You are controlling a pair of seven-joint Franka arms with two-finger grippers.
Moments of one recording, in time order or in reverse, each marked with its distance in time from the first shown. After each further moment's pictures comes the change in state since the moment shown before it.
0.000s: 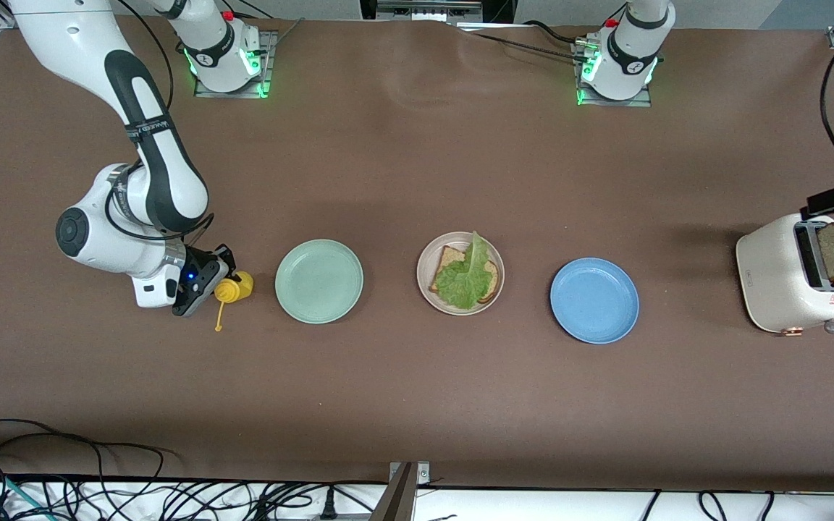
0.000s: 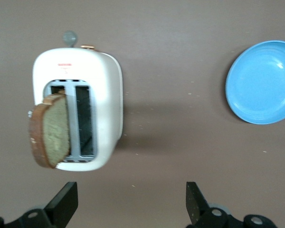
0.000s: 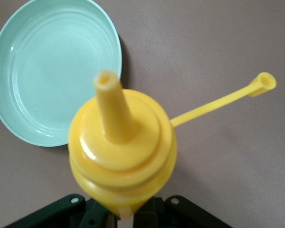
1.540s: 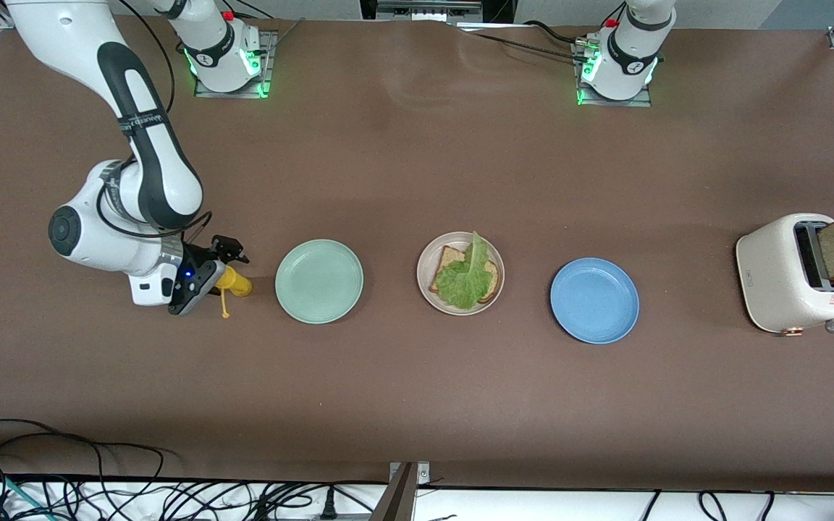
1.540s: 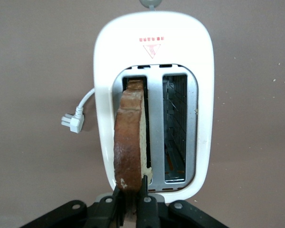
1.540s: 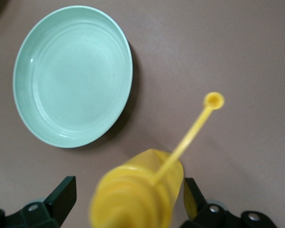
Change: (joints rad) left arm 0.197 0.203 -0.002 0.029 0.054 0.143 0.225; right arm -0.008 -0.044 -0.006 0.008 0.010 -0.099 0.065
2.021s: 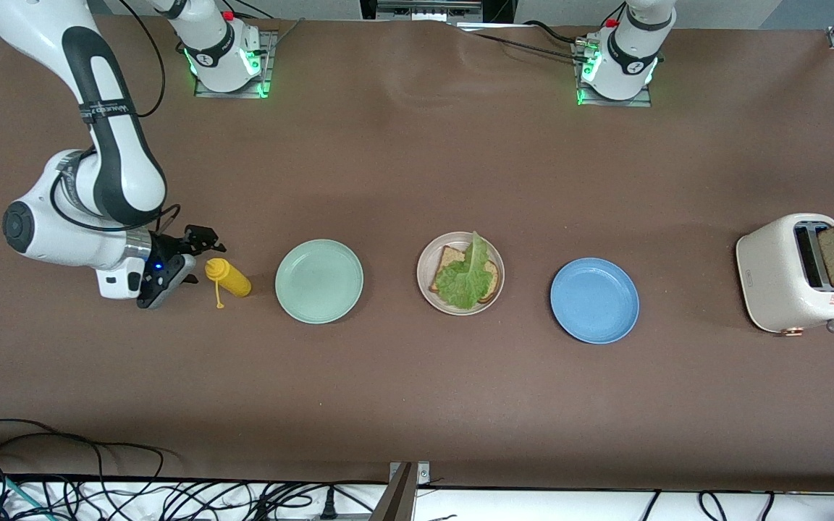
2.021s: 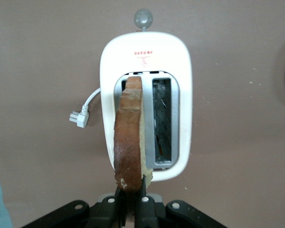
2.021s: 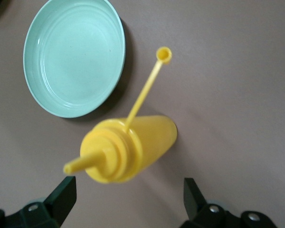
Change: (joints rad) left arm -0.001 -0.034 -0.026 0.127 -0.012 -0.165 0.002; right arm -0.017 -0.043 -0.071 0.005 -0.016 -0.130 0.001
